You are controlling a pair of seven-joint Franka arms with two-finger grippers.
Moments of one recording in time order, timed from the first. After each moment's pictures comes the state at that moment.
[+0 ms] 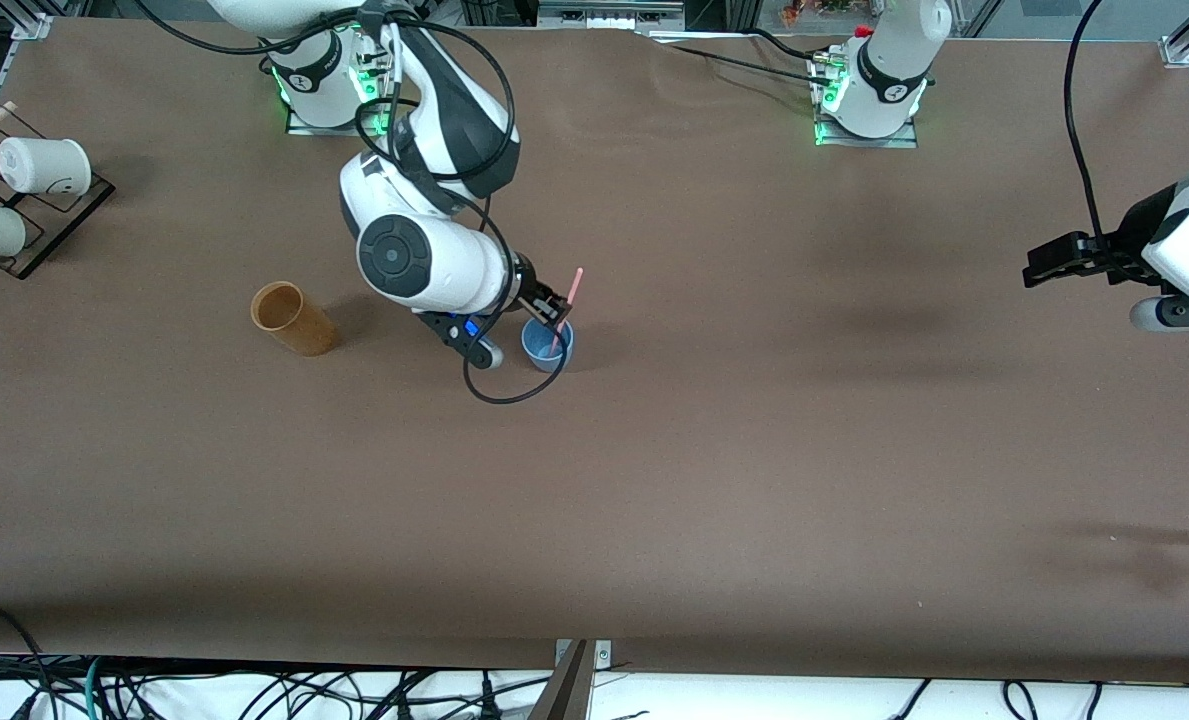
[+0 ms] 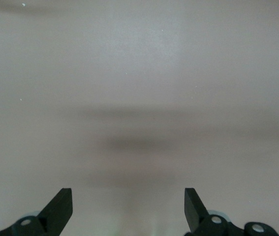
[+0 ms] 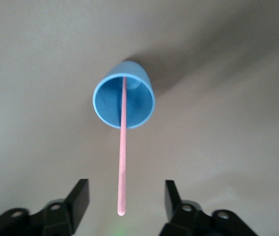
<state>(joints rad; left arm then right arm) 0.11 0.14 -0.12 -1.50 0.00 1.49 -0.07 0.51 0.53 0.09 -1.43 0.35 1.84 1.15</state>
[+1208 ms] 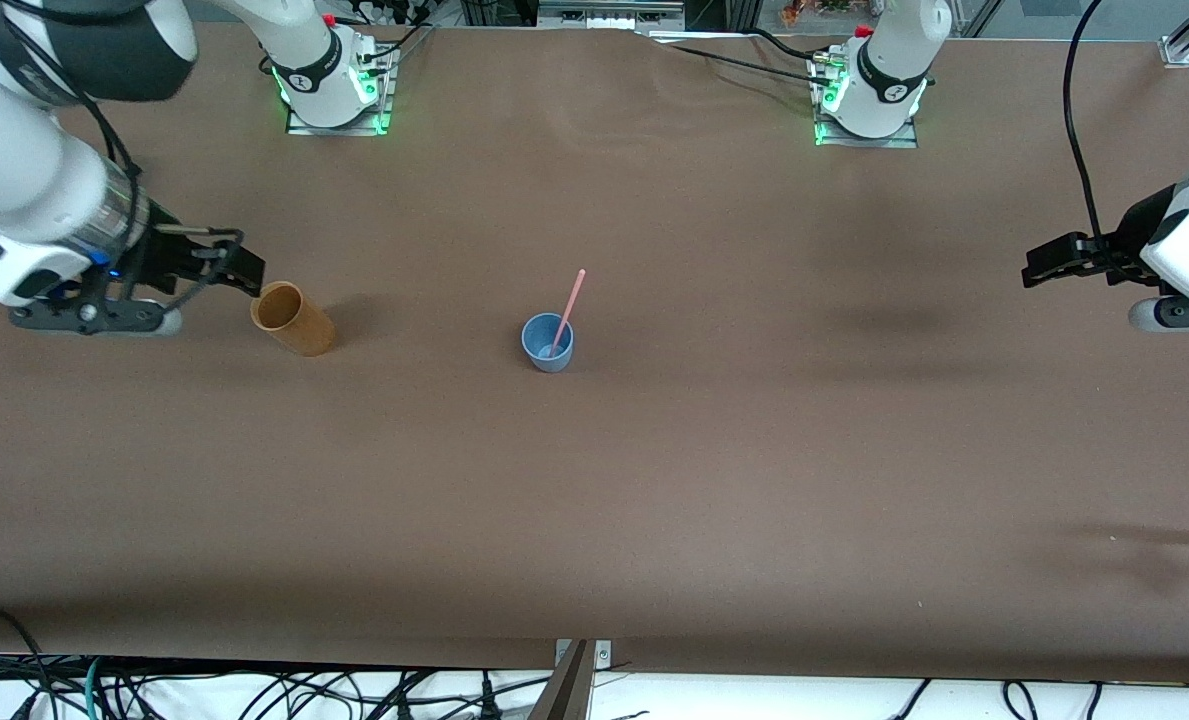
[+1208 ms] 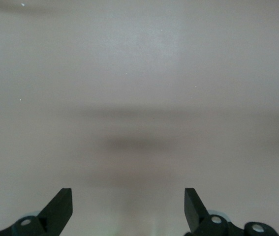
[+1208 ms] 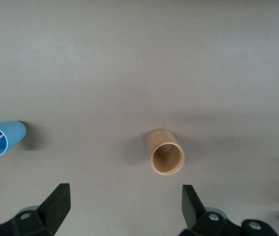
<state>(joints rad) 0.11 0.14 -0.12 -1.50 0.00 1.49 -0.06 0.40 0.20 -0.25 -1.42 0.03 1.54 0.15</state>
